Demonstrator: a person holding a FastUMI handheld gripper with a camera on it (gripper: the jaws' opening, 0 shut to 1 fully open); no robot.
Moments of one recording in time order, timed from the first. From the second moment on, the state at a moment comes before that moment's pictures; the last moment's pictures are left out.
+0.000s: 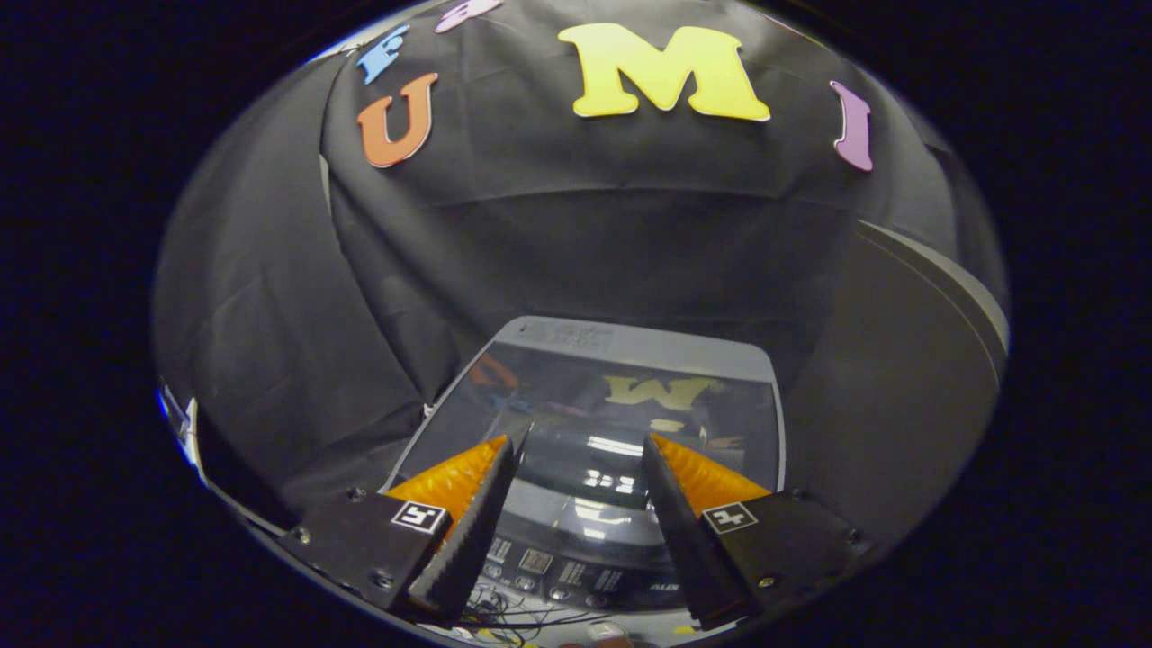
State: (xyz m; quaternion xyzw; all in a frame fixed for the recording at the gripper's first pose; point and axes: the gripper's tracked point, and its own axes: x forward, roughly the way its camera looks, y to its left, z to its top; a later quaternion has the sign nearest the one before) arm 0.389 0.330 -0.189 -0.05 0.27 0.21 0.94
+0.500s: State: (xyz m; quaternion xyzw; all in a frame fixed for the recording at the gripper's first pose) arm 0.207 0.201 -0.084 -0.06 0.11 0.18 0.98
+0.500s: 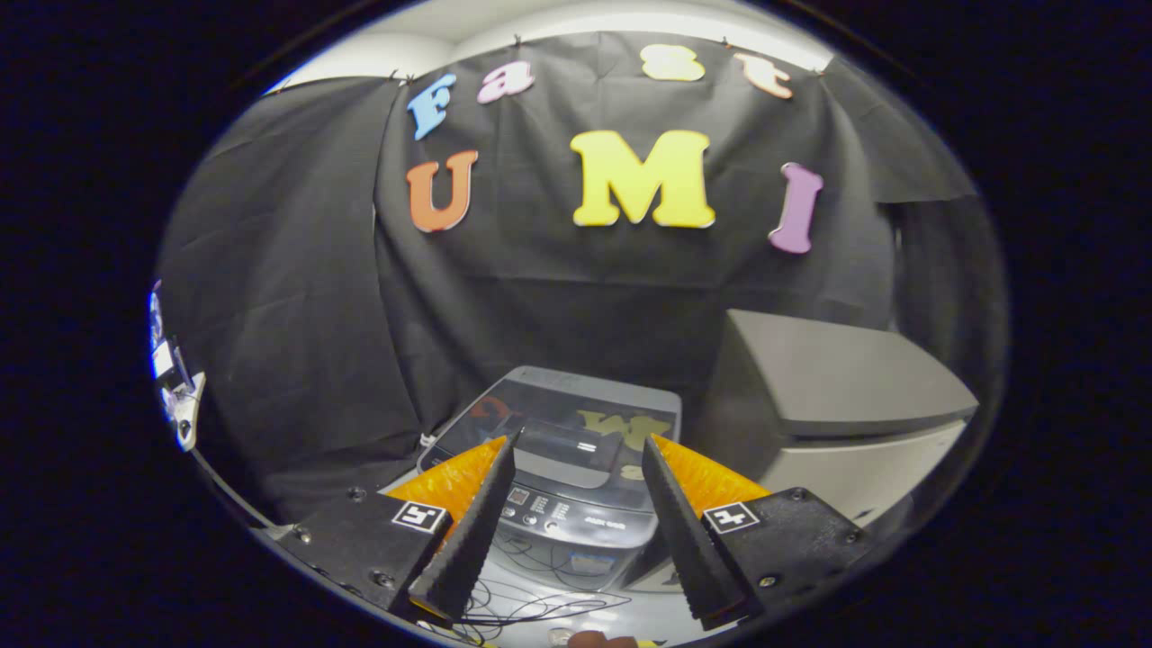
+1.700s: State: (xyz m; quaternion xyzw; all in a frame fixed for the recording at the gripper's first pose) arm -0.033 -0.013 -0.014 0.00 0.03 0.00 1.00
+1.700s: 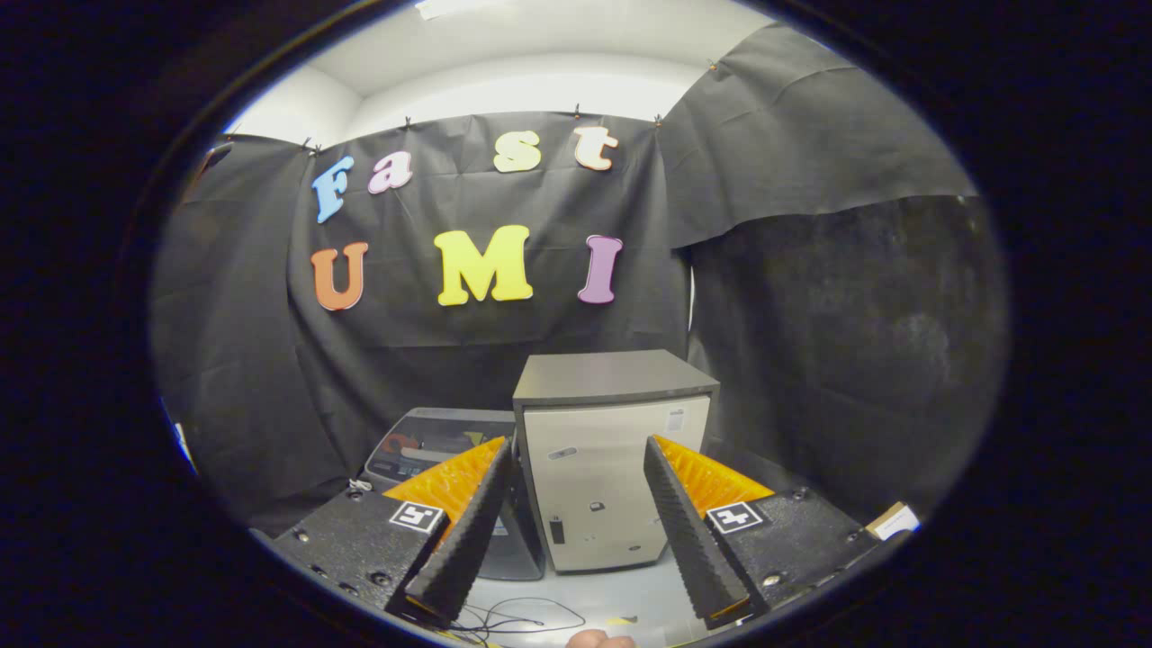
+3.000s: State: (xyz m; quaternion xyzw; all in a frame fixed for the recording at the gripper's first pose) arm -0.040 -0.003 -0.012 0.00 0.02 0.02 1.00
